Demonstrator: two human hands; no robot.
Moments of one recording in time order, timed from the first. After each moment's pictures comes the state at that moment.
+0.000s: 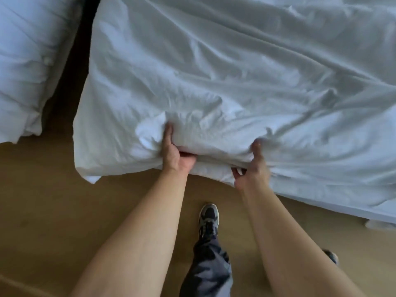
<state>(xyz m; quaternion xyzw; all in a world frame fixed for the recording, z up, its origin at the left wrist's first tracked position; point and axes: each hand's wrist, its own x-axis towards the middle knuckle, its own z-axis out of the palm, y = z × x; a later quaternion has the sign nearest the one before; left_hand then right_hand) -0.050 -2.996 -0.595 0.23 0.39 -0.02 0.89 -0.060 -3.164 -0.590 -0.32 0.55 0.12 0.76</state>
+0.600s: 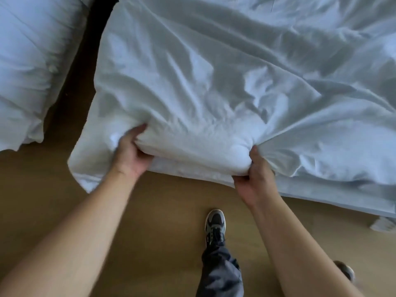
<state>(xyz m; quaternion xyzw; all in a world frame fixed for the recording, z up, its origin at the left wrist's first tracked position) -0.074 -2.849 -0.564 0.36 0.35 0.02 0.86 -0.082 -3.122 -0.568 -0.30 0.44 0.14 0.83</state>
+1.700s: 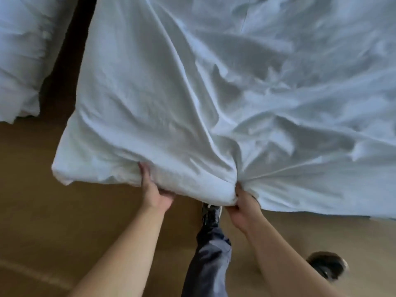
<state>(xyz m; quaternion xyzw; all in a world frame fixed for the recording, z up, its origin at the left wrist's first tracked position) -0.195 -2.905 -0.643 0.28 0.50 -0.03 0.82 -0.183 -3.128 -0.642 -0.37 0.53 0.27 0.72</state>
